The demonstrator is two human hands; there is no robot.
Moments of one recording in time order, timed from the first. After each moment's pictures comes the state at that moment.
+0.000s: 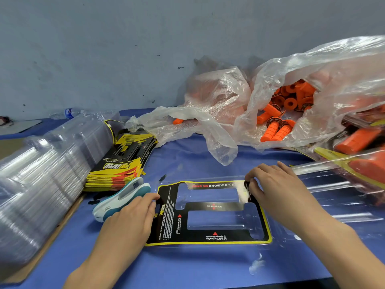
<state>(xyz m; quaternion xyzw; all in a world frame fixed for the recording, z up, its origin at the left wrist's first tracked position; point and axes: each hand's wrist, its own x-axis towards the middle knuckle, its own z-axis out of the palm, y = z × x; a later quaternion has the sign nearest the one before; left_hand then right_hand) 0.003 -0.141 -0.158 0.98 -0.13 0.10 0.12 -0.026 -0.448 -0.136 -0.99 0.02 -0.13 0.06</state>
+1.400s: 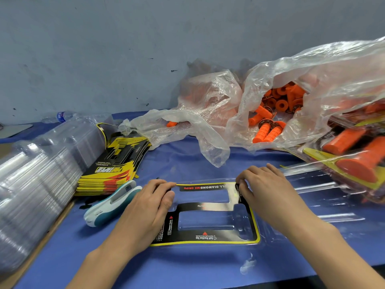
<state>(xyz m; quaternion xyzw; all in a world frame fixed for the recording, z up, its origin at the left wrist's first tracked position) 0.028 -0.173 -0.162 0.92 -0.27 0.12 0.24 -0.027 -0.444 -0.136 -0.99 0.03 -0.13 0.05</state>
